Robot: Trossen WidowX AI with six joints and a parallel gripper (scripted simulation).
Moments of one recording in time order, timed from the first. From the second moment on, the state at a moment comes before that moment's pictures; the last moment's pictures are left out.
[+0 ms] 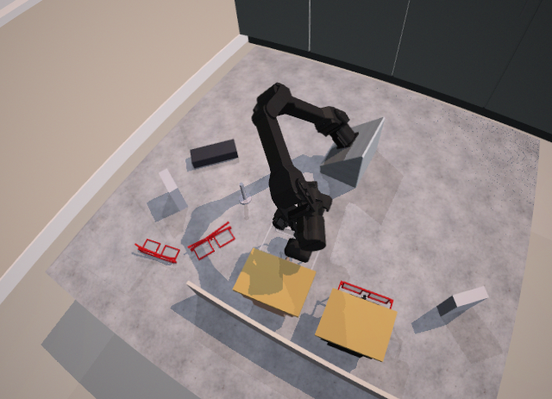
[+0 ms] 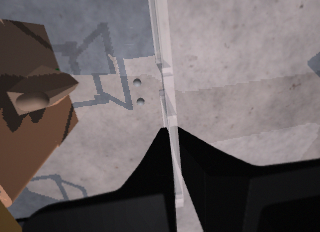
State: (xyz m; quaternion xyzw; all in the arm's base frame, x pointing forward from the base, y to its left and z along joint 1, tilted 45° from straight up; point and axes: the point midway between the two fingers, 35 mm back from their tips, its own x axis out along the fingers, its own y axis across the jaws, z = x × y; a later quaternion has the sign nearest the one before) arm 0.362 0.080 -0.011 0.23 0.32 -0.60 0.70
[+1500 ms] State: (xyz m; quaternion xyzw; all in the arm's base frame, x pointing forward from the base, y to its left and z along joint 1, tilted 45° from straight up) arm 0.416 0.089 -0.014 0.23 0.32 -0.60 0.70
